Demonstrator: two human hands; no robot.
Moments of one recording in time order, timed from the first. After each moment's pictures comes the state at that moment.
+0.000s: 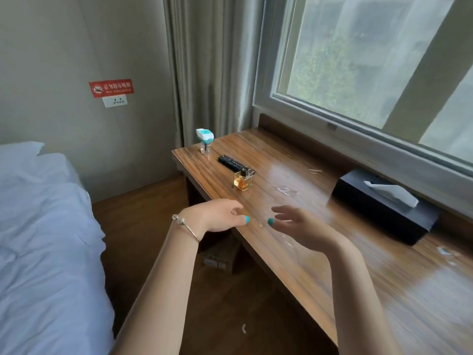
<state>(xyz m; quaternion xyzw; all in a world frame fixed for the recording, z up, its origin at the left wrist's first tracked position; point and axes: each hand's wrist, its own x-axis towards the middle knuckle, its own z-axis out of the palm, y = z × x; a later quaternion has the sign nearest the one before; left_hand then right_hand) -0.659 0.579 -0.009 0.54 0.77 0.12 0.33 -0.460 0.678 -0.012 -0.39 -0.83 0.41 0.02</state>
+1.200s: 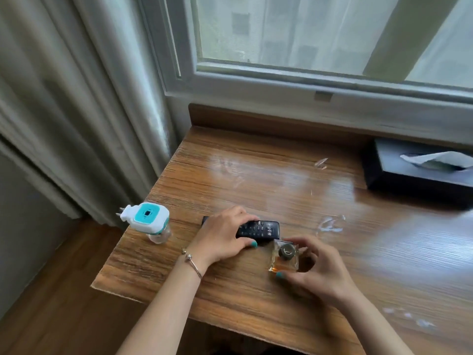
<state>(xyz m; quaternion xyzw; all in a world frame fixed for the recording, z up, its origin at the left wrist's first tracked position) -0.894 0.898 -0.134 0.85 0.47 0.13 0.20 -0.664 0.806 -0.140 -0.60 -0.65 0.33 0.34</state>
